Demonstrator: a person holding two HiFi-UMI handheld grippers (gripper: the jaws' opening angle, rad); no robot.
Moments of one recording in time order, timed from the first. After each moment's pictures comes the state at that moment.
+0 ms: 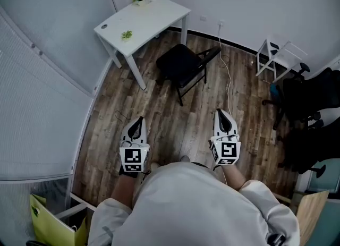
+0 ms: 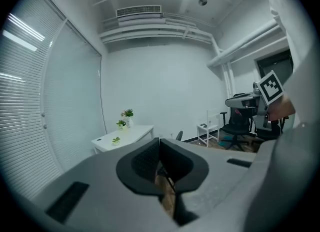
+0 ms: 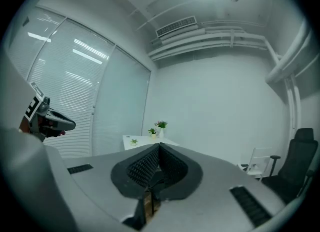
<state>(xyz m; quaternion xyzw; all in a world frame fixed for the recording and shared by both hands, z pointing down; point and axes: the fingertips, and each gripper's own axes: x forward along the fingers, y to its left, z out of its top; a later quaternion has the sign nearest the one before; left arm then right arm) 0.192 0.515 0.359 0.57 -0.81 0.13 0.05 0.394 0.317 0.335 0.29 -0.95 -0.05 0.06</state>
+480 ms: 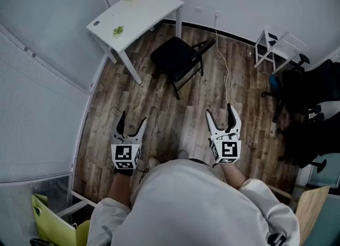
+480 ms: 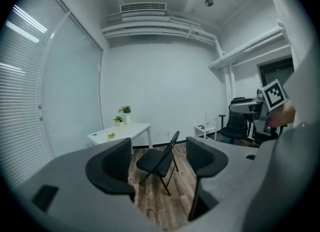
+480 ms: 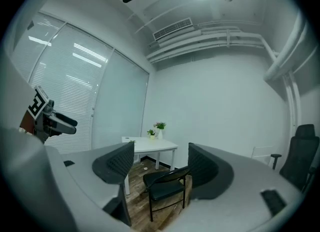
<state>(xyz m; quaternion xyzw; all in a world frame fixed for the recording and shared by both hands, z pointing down) 0.198 0.493 0.370 0.57 -0.81 0.11 0.08 0.421 0.291 0.341 0.28 -0.96 -0.04 0.04</state>
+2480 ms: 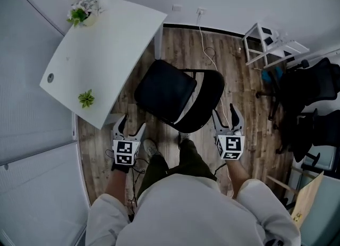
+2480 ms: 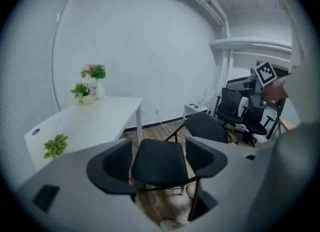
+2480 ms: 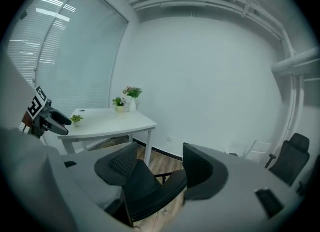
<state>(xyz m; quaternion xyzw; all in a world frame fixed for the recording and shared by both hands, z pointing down) -0.186 0.068 0.567 0.69 -0.66 0.19 0.22 0.101 -0.108 0.463 0.40 -0.89 -0.01 0.22</state>
